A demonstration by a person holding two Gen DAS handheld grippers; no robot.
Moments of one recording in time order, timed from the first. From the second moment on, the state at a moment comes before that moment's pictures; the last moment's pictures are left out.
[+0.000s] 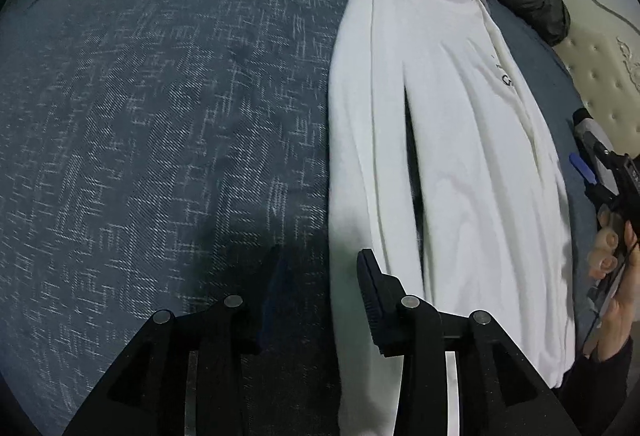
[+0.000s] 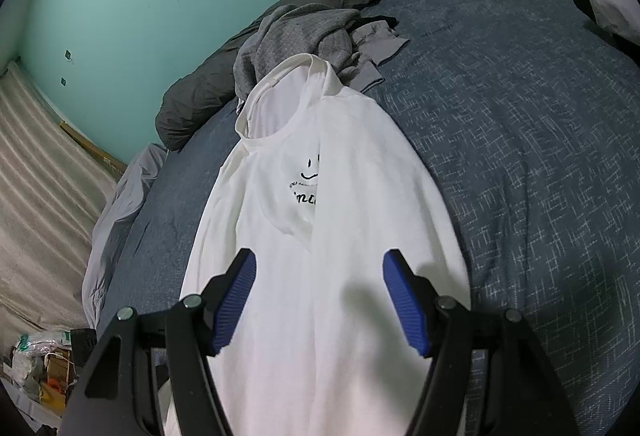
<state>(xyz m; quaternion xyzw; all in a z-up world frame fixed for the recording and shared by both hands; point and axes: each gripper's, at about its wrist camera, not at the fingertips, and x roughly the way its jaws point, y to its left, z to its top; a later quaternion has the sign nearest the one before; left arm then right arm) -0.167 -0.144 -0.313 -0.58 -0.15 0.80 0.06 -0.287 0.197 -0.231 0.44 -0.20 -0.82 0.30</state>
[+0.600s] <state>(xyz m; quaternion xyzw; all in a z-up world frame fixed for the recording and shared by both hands) -0.165 -0.182 -0.264 -0.53 -0.11 0.84 0.01 -0.291 0.205 -0.234 0.44 -0.21 -0.82 0.30</state>
